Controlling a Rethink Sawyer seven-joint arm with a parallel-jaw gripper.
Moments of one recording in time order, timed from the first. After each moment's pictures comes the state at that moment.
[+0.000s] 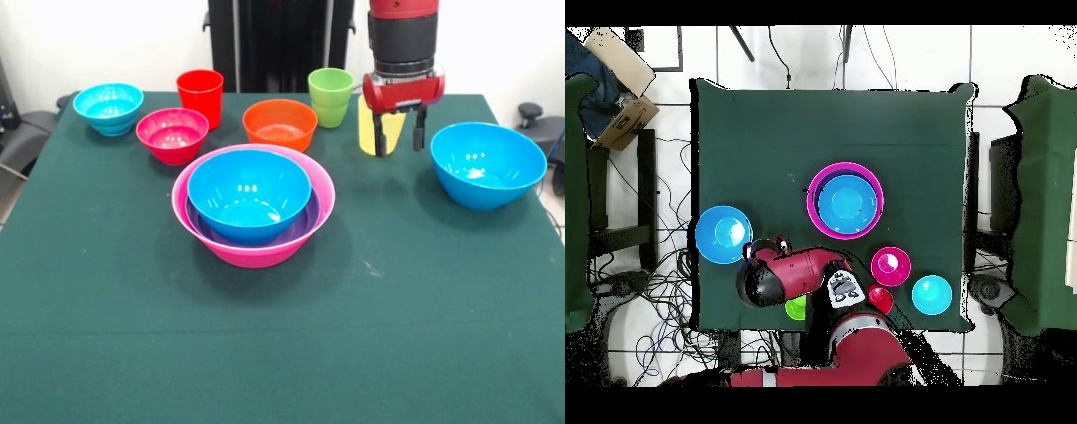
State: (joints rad) arm -0.18 -0.59 0.16 1.99 -0.36 -0.03 1.85
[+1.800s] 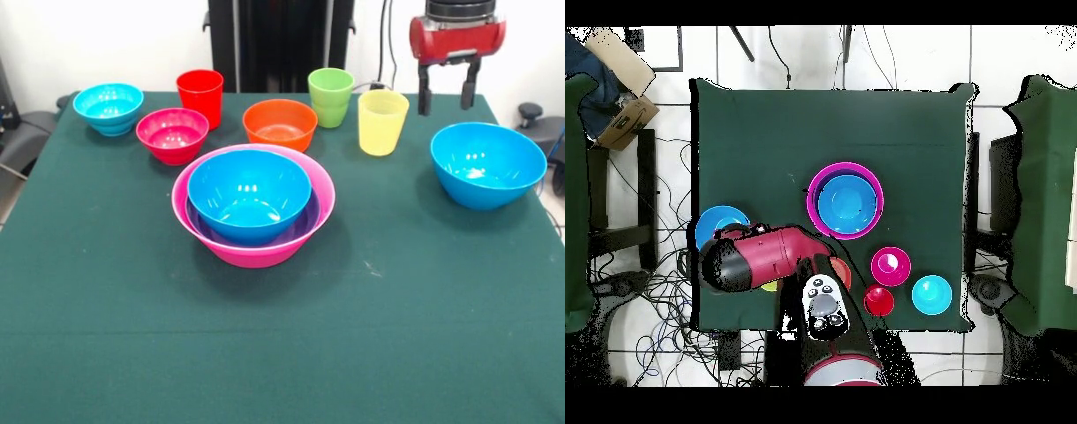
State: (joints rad) arm -0.14 -0.81 0.24 1.95 -0.24 0.30 1.85
